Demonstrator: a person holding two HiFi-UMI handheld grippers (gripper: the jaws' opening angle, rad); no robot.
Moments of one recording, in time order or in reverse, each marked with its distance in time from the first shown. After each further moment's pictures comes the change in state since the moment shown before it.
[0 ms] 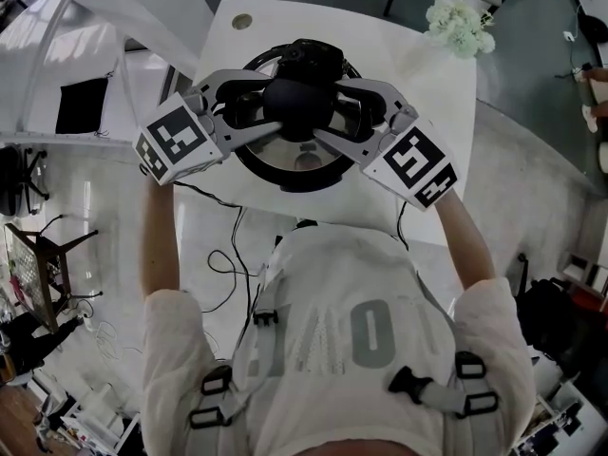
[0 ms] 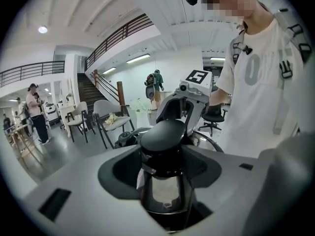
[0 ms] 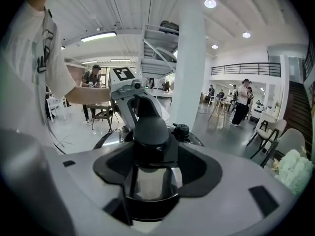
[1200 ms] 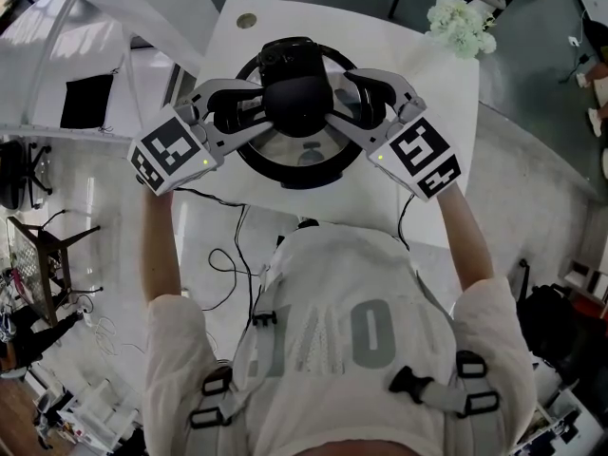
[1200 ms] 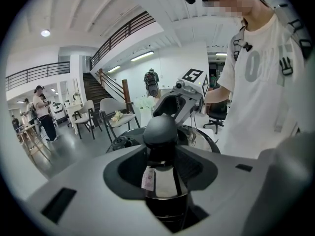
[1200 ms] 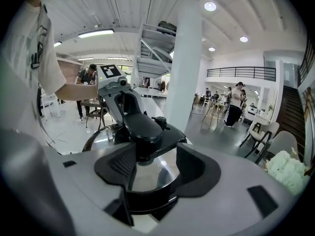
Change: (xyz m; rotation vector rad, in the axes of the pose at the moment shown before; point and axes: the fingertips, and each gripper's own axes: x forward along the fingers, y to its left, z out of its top) left arm -0.017 -0.009 -0.007 -0.003 0.038 0.074; right arm -0.007 -0.020 -0.005 -0.010 0.006 -0.074
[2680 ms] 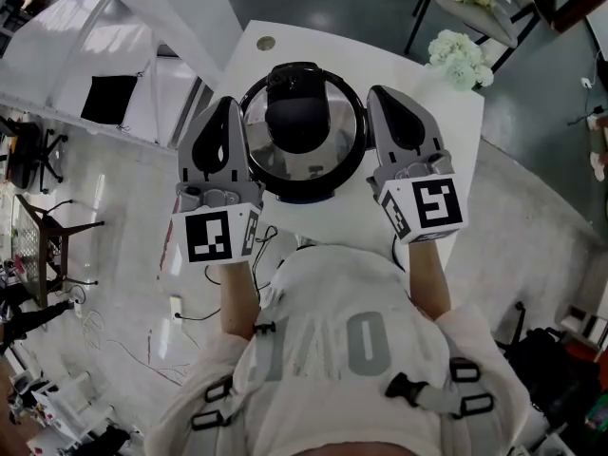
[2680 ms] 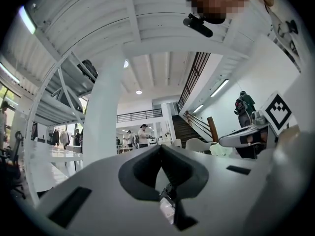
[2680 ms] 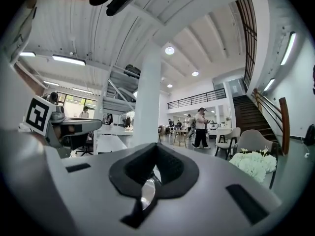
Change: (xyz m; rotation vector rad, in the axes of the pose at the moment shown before) left arm -0.098 0.011 0.088 -0.163 -0.445 1.150; right arm -0.086 -0.049 0.052 0.222 -0.454 -0.416
